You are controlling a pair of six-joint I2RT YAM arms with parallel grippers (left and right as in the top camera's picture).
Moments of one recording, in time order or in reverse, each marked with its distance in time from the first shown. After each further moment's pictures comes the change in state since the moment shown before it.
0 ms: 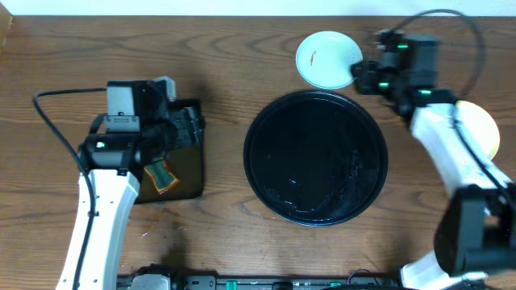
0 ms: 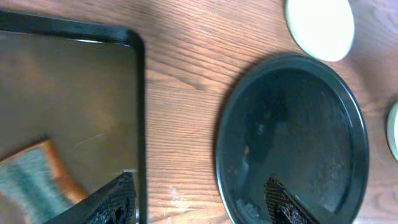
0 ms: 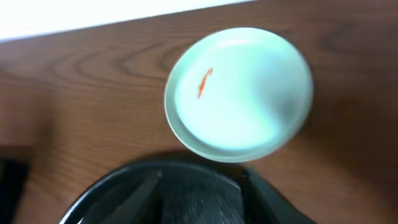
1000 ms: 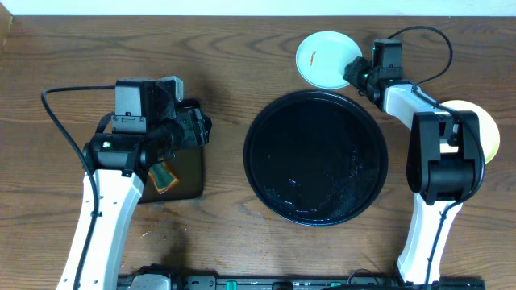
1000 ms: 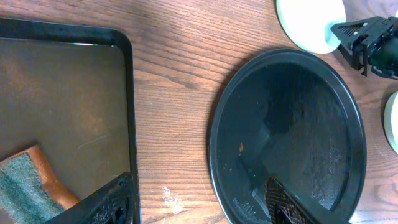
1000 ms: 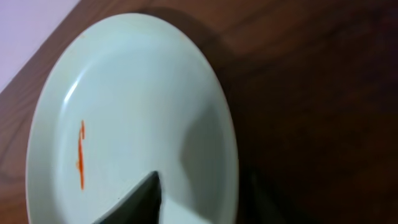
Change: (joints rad) left arm -0.024 0.000 0.000 0.005 -0.003 0.003; right arm -0.048 0.478 0.208 0.167 0.132 0.462
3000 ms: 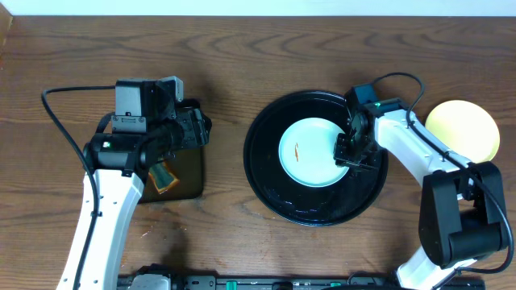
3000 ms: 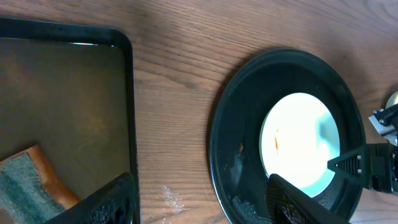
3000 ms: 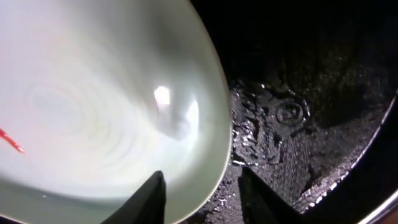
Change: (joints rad) left arm 0.000 0.000 0.000 -0.001 0.000 0.000; right arm 0.188 -0.427 -0.294 -0.915 0.016 -0.188
